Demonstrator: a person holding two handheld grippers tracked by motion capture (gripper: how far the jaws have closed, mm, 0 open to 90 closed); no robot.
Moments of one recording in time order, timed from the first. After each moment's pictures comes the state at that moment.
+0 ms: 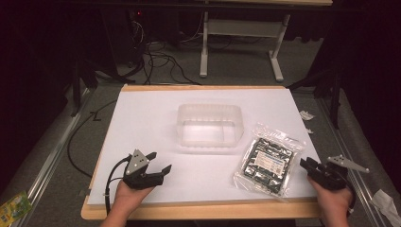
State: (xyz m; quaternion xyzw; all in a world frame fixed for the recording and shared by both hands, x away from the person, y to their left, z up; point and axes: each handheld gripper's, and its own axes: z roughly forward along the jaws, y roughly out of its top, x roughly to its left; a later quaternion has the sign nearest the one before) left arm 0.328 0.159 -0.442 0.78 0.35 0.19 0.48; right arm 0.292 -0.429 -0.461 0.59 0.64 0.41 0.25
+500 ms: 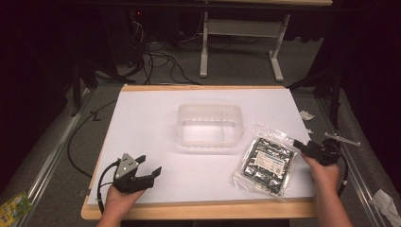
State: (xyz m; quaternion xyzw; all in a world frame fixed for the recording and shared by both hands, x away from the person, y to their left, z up) left arm 0.317 0.185 -0.446 0.77 0.38 0.20 0.47; right arm 0.373 -0.453 -0.473 0.65 0.60 0.43 0.19
